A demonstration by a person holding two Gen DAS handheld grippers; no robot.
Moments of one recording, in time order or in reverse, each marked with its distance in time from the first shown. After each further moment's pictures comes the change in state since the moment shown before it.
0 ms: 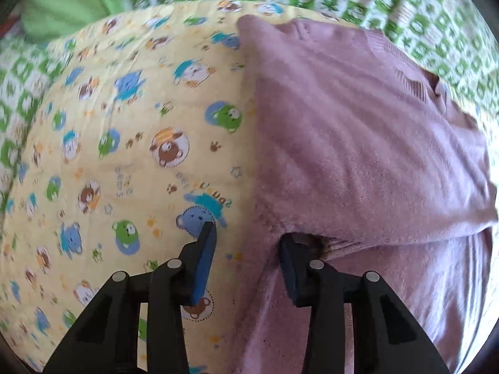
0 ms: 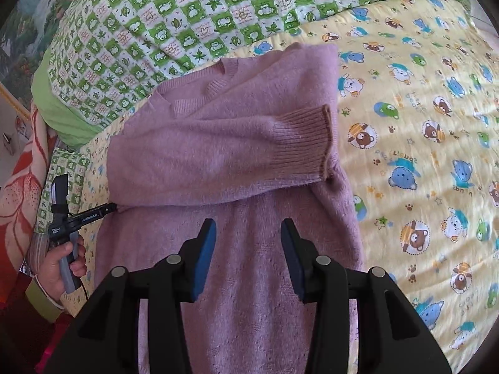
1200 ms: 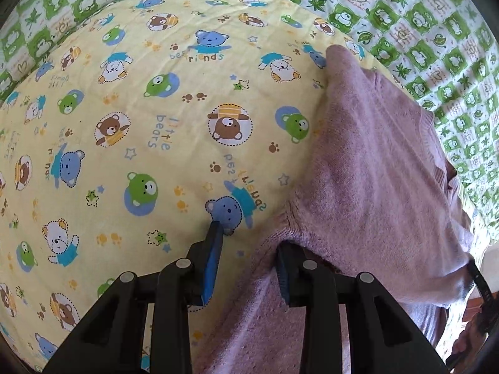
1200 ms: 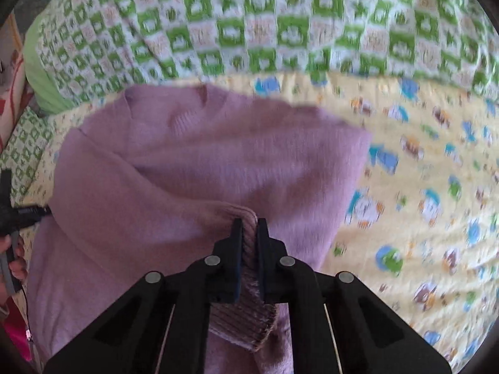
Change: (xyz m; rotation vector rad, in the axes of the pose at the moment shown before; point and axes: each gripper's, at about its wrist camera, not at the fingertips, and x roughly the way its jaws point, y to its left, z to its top) left arm -0.004 0.064 -0.035 -0.420 -0.051 -0.071; right arm 0.057 -0.002 0.101 -0.302 -0.069 -0.144
